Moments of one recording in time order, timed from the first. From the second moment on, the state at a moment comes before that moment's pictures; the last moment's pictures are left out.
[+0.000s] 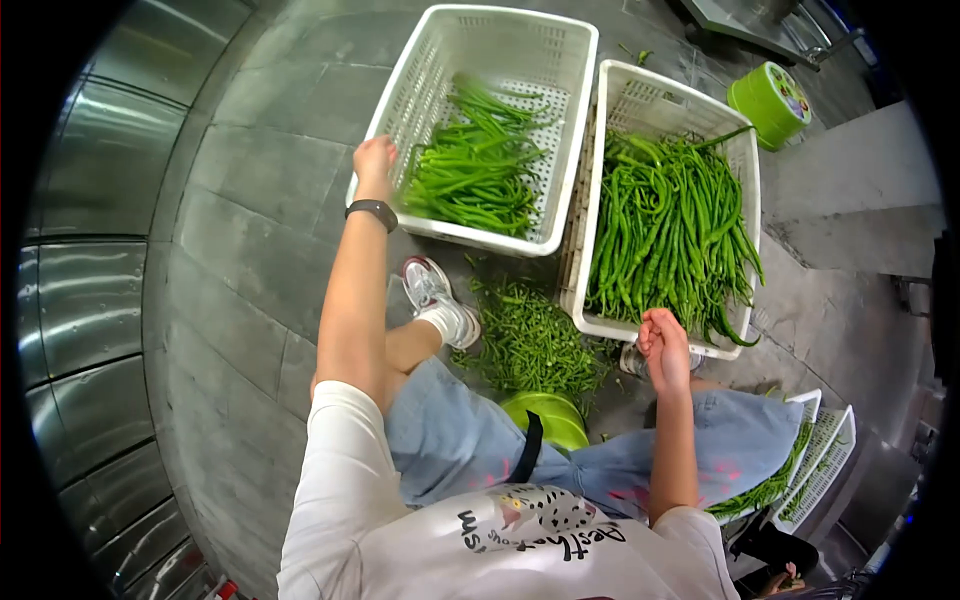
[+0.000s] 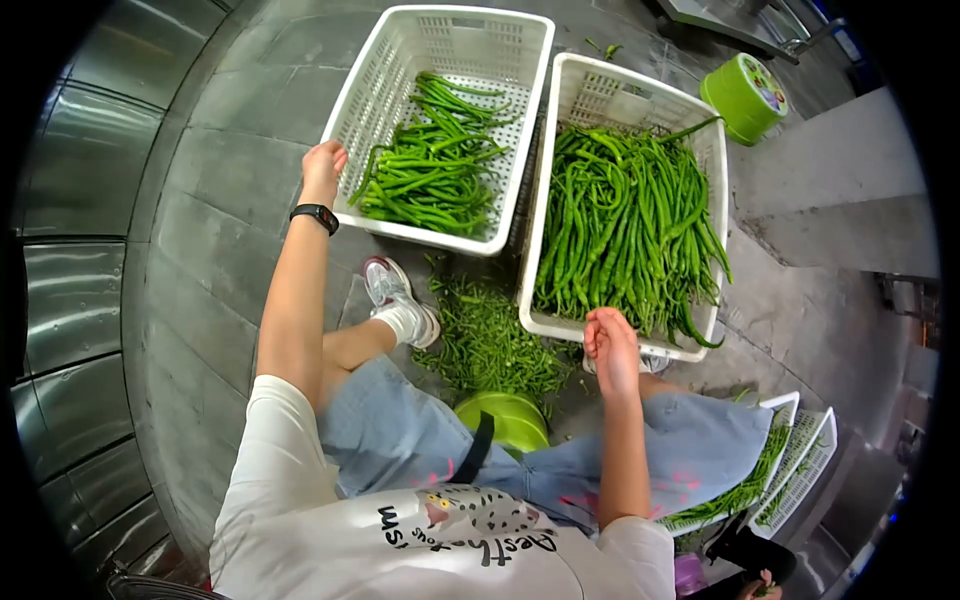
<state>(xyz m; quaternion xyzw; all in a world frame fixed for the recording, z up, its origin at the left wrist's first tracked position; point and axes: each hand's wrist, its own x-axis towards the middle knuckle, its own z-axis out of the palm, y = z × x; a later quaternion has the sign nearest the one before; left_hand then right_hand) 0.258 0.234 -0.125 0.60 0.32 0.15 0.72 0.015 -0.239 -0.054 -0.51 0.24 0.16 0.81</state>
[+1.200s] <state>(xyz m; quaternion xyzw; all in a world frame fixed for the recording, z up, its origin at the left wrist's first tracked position) 0.332 0.188 -0.191 0.97 -0.12 -0.06 0.22 0.030 -0.256 -0.089 -0.55 0.38 0.12 0.73</state>
